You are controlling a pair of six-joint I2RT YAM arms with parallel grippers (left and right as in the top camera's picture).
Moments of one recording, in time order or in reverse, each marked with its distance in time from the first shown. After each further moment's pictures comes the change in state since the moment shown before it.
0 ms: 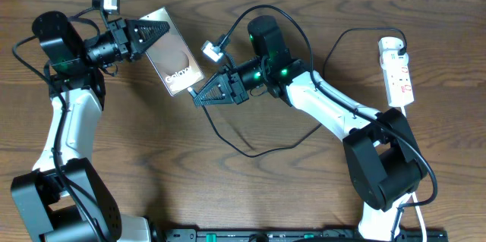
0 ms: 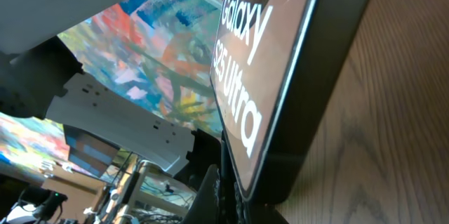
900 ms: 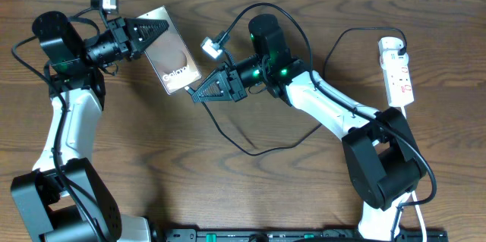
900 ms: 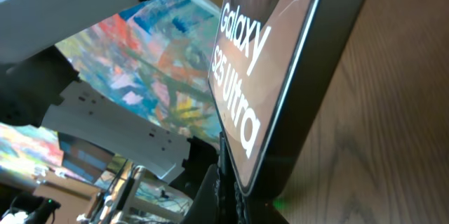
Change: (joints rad) left arm 0.001 0.000 0.000 0.000 -0.034 -0.011; right arm 0.000 0.006 0.000 0.084 0.023 0.068
